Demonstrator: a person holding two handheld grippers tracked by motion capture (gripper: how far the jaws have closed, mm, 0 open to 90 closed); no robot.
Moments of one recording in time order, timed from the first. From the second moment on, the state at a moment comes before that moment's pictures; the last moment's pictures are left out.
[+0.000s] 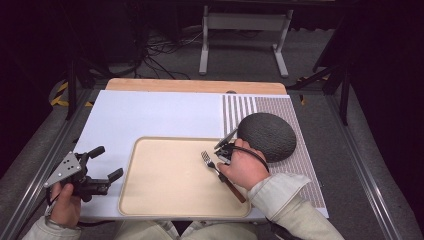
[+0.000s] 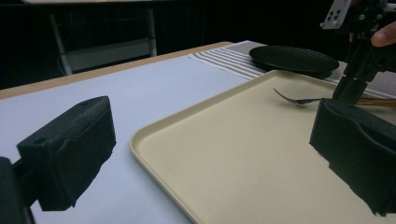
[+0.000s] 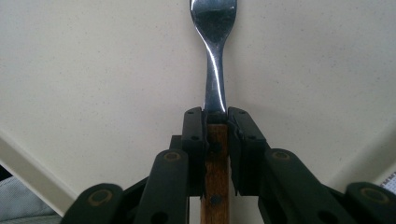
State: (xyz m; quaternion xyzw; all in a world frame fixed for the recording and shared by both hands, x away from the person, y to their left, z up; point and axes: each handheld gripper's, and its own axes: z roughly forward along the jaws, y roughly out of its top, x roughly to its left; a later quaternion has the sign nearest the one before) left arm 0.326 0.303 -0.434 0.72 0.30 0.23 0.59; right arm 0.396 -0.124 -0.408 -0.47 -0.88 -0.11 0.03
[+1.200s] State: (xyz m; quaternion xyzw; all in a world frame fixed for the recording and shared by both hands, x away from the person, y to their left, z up) left arm 0.326 0.303 -0.434 0.72 0.29 0.22 0.59; right arm 0.396 -0.126 -0.401 -0.42 -0.88 -0.21 0.02
